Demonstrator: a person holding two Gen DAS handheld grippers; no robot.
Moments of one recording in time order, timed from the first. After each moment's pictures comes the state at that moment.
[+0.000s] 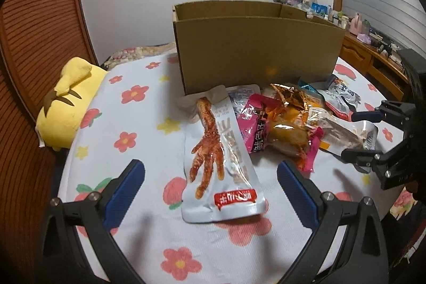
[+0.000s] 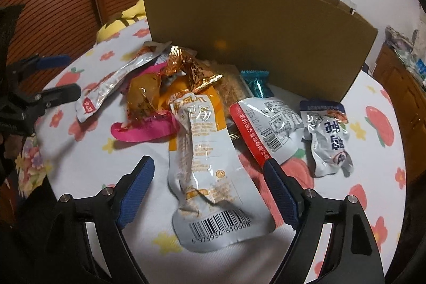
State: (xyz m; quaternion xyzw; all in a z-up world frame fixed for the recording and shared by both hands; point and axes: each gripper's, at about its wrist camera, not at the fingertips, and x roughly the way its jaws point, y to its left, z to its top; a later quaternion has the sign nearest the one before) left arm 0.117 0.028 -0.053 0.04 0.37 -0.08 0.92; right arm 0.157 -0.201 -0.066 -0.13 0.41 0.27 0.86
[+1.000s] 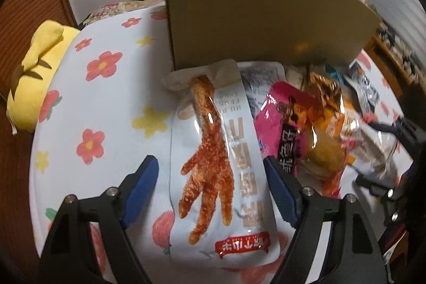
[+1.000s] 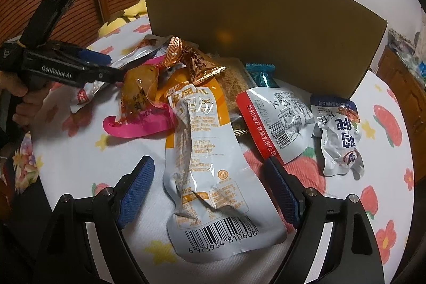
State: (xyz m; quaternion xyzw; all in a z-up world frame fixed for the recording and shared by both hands) left arm 0.205 0.035 -0.091 0.02 0.49 -0.11 0.86; right arm 0.158 -0.200 -0.082 -0.14 0.40 0.27 0.86
